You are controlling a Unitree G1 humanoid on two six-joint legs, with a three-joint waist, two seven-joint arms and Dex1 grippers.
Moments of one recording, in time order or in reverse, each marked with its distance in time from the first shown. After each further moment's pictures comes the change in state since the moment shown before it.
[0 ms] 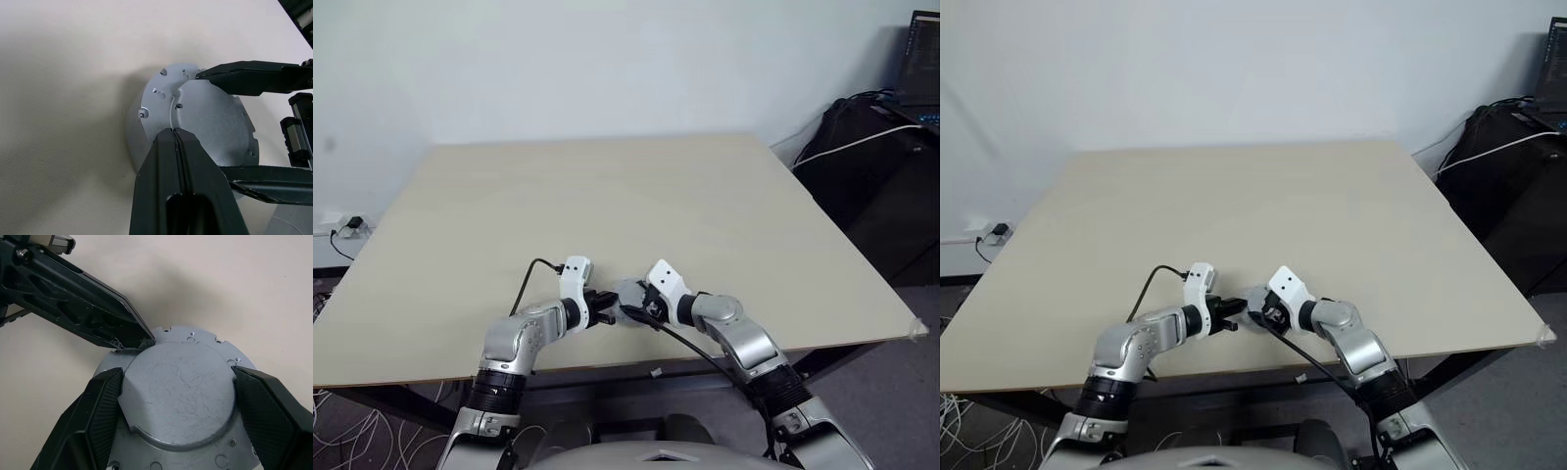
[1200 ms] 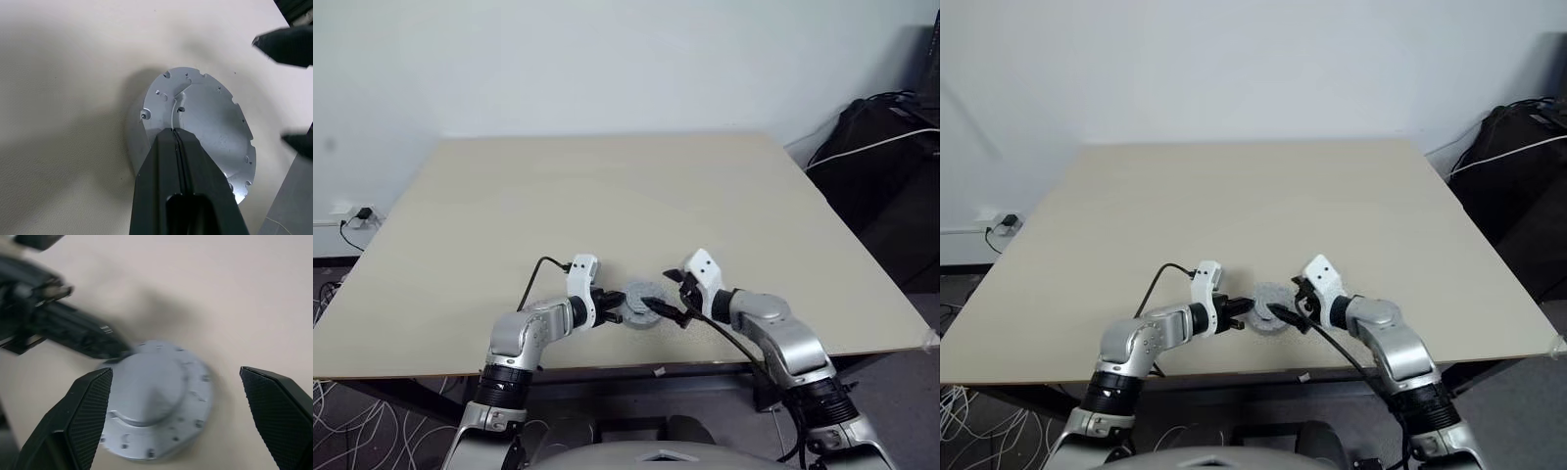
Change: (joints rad) left arm -0.019 -0.043 -0.006 0.002 0.004 0.032 0.007; right arm 0.086 -0.094 -0.217 -0.229 0.187 0.180 0.008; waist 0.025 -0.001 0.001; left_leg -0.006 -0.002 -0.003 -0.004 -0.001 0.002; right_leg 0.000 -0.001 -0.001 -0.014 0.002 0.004
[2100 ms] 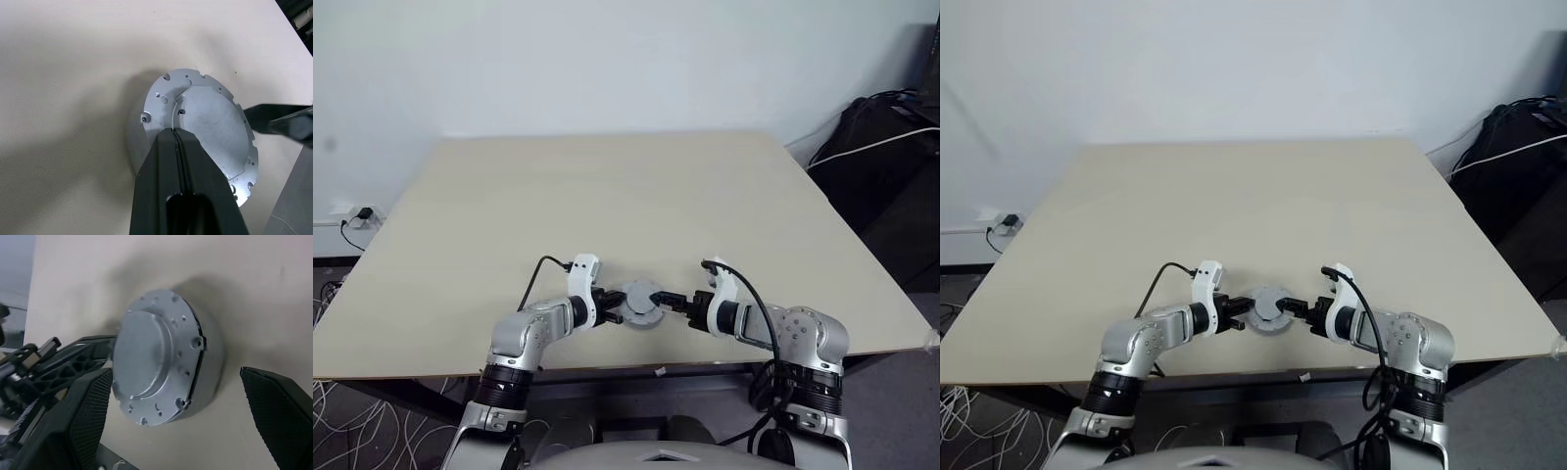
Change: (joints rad) left arm 0.000 0.005 -0.011 0.000 0.006 -0.017 -0.017; right arm -0.110 0.285 -0.474 0.010 0.375 0.904 -0.391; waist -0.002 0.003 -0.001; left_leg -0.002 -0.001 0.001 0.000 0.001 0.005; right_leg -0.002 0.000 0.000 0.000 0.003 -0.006
